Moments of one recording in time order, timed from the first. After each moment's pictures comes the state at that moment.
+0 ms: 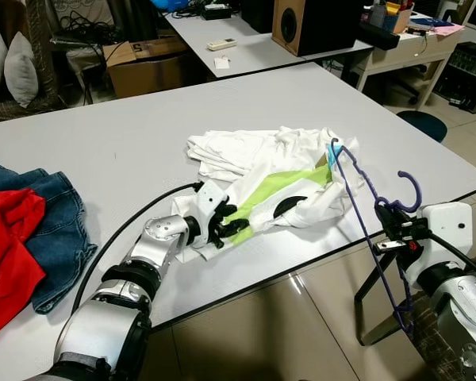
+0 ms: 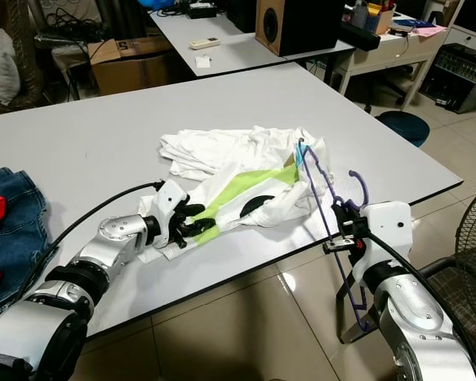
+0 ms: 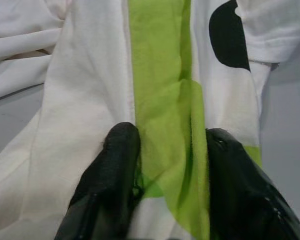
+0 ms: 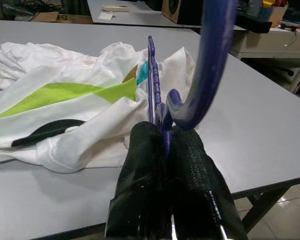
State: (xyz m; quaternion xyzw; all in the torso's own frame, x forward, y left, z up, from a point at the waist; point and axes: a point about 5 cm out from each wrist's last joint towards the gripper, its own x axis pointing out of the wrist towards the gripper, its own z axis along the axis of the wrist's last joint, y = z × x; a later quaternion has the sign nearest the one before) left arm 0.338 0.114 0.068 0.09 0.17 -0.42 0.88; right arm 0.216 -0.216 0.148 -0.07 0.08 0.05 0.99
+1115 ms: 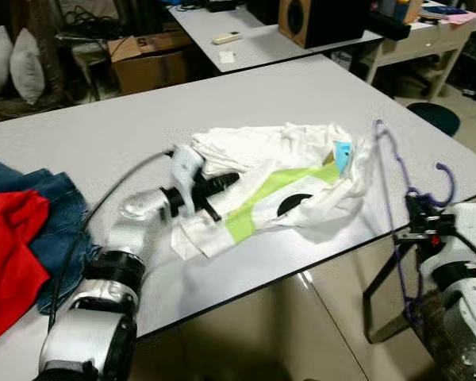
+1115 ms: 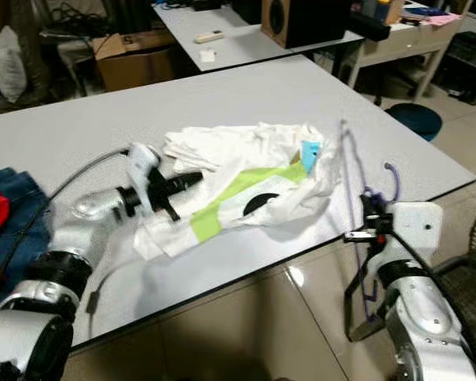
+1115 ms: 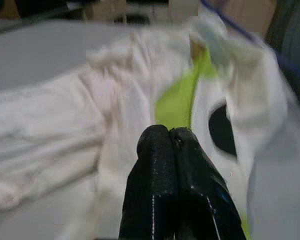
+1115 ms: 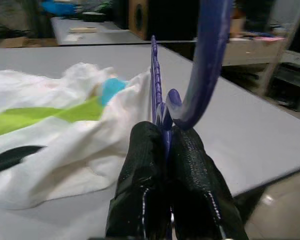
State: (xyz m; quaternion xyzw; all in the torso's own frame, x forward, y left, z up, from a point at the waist) left arm 0.347 0.126 0.118 0.05 0.06 -0.45 0.89; right arm 0.216 -0.227 0.150 -0.06 0.03 -0.01 1.00
